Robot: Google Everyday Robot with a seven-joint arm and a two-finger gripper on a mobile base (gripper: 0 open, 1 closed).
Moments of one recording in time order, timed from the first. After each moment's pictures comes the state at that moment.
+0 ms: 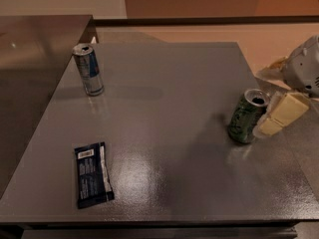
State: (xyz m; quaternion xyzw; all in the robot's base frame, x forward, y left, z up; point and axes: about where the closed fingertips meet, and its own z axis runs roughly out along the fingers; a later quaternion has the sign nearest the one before) arm 0.457 -0.218 0.914 -0.57 0.78 0.08 0.23
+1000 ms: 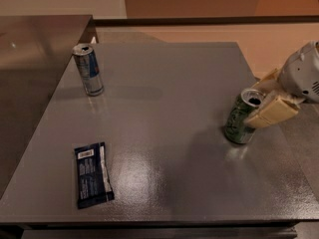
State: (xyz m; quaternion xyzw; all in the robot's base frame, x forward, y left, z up) arm 0.448 -0.207 0.909 -0.57 0.78 0.11 0.23
